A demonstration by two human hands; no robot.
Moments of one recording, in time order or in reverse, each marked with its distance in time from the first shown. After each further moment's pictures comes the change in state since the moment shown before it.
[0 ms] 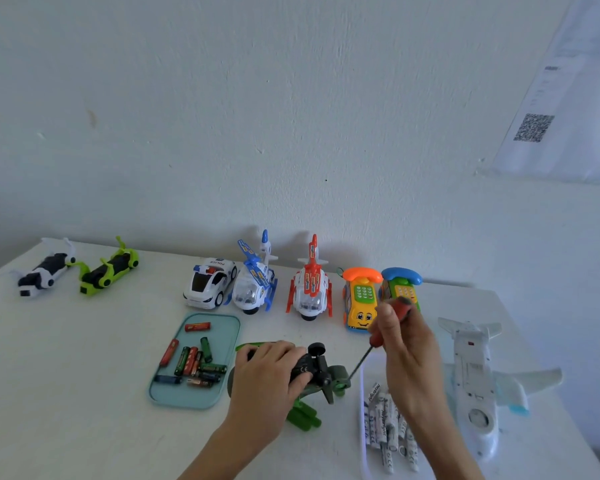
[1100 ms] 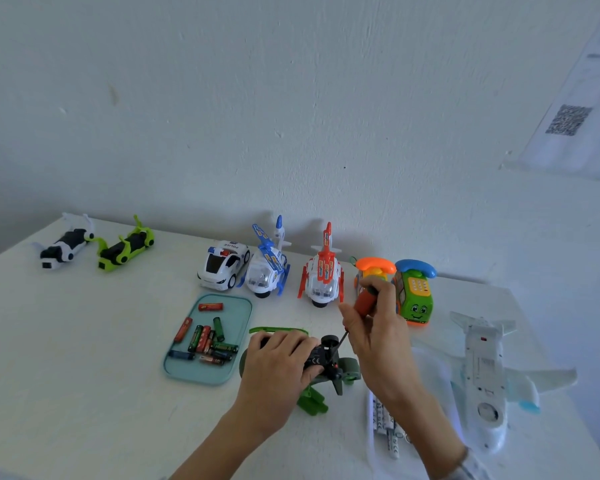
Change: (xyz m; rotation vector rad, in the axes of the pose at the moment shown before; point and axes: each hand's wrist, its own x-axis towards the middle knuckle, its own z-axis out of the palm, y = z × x) left_hand -0.011 0.000 0.000 0.026 0.032 0.065; right_hand 0.002 0.015 0.028 -0.373 -0.175 -0.218
